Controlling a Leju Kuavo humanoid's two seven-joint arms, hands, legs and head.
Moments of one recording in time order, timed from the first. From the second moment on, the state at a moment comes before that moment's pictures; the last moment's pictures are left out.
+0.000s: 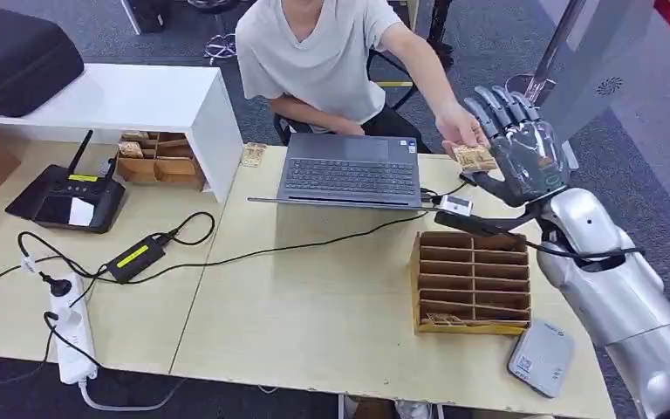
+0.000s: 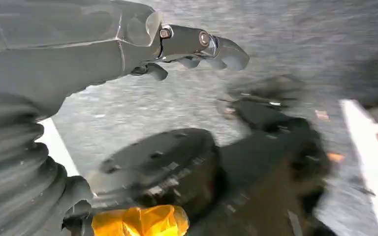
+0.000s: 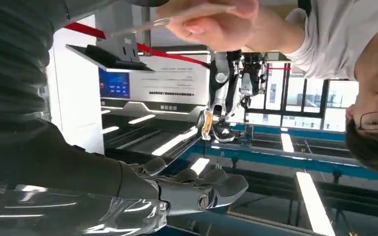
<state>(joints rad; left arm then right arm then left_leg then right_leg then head) -0.08 0.04 -1.01 -0.17 0.95 0.03 -0.16 -0.80 -0.38 0.65 -1.14 1.05 -0.43 -0.13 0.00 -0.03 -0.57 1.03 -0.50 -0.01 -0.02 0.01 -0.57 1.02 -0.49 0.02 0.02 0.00</state>
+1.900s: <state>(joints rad) -0.05 0.05 -1.01 -0.17 1.07 -0.19 -0.20 -0.72 -0.38 0.69 -1.18 0.96 -0.48 -0.18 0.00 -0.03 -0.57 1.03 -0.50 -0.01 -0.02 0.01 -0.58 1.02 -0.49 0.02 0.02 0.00</state>
